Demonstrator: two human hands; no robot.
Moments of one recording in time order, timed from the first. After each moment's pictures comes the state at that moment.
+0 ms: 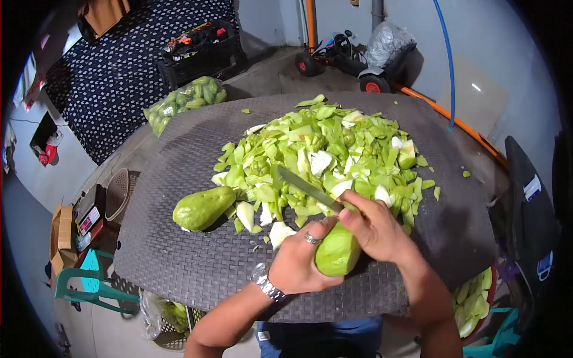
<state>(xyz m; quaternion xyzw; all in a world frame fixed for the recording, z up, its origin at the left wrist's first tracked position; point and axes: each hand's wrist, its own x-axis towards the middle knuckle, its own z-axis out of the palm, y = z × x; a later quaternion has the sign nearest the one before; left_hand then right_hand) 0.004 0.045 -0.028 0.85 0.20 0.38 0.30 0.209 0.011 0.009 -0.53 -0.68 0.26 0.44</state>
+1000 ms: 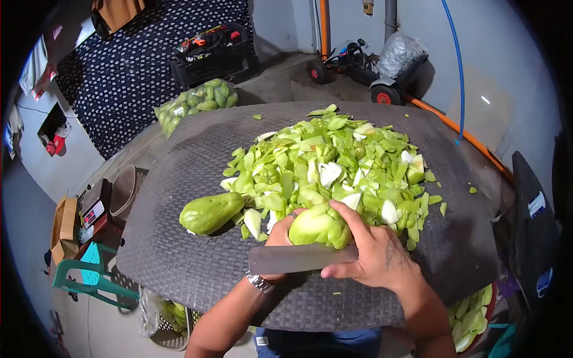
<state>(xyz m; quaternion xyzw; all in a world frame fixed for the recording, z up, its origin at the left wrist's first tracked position) -0.008 0.085 -0.041 0.55 0.27 0.38 0.70 0.203 0.000 0.017 -0.53 -0.78 0.12 0.31</state>
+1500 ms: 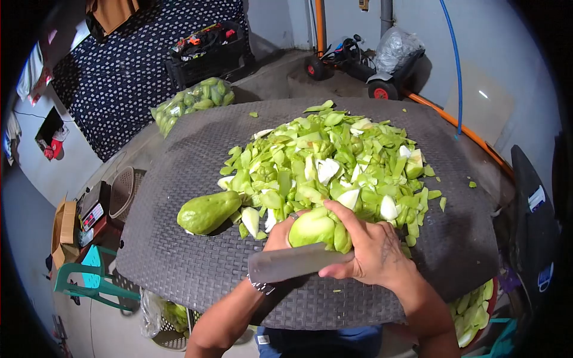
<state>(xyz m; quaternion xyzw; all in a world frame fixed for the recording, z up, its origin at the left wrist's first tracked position) -0.009 0.088 -0.057 0.57 0.25 0.34 0.71 0.199 0.004 0.007 -0.51 -0.78 0.03 0.34</state>
